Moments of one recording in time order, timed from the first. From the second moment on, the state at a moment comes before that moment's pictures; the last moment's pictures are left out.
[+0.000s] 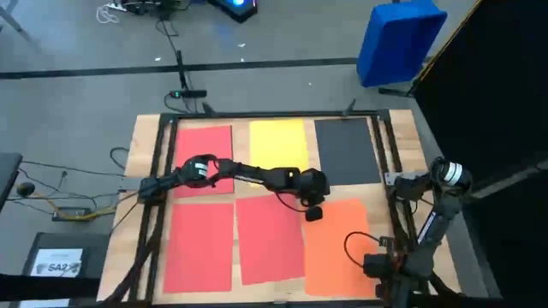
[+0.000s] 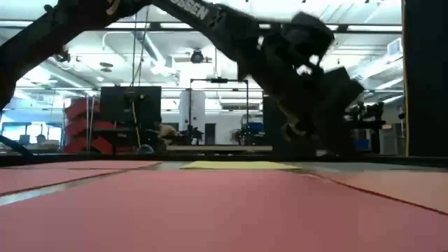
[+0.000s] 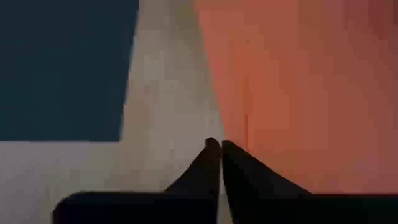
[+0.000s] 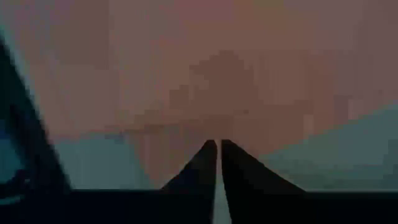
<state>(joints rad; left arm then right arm) -0.02 2.34 1.91 -0.32 0.02 -0.06 1.18 1.72 1.05 -0.88 0.12 1.39</state>
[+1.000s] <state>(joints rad) 0.00 2.43 1.91 -0.19 0.00 -0.08 1.11 1.83 1.05 -0.41 0.02 1.13</state>
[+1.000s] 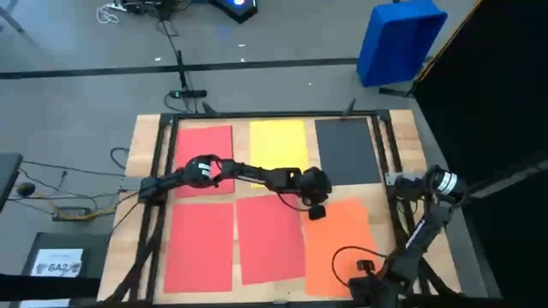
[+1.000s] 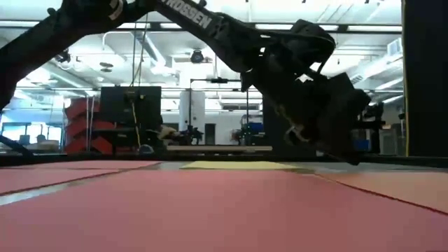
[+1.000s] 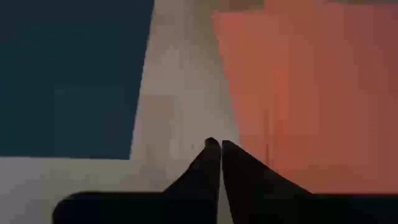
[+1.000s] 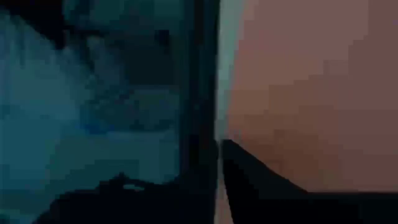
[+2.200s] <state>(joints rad) -0.09 2.26 1.91 -0.58 -0.06 -0.04 1.11 1.56 1.04 -1.18 0.12 1.54</state>
